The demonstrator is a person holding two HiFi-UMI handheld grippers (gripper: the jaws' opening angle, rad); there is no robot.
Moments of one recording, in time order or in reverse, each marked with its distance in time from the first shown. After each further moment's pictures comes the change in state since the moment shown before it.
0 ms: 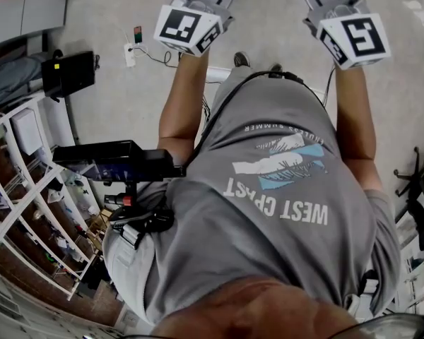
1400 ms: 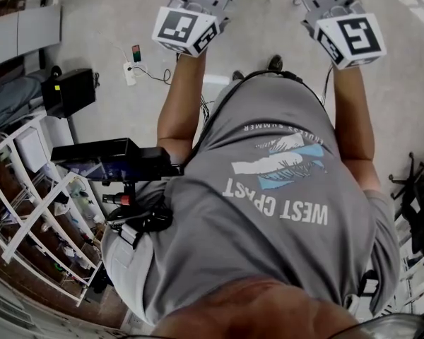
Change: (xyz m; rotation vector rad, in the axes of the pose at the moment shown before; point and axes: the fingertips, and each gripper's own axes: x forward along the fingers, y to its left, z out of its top) left arm 0.118 0.116 -0.028 -0.028 0.023 -0.008; right arm 0.104 -0.124 -0.036 0.008 0.055 -0.021
